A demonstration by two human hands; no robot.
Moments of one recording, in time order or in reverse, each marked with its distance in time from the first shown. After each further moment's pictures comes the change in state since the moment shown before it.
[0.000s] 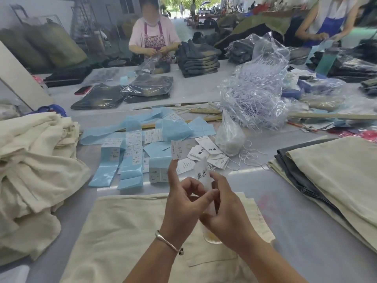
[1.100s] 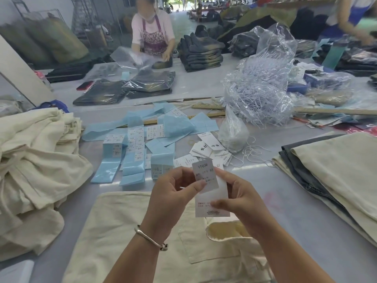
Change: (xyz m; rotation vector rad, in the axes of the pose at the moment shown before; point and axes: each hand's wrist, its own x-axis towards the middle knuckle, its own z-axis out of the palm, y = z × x) left_hand 0.007 0.032 -0.025 0.017 -0.063 -0.173; right_hand 0.016 0.013 -0.024 0.564 -0.159 0.355
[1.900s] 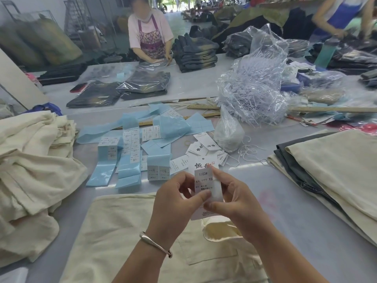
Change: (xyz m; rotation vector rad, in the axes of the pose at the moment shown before) left_hand -0.003 -0.010 0.009 0.420 0.057 0.120; right_hand -0.009 -0.003 0.007 0.037 -0.056 -0.096
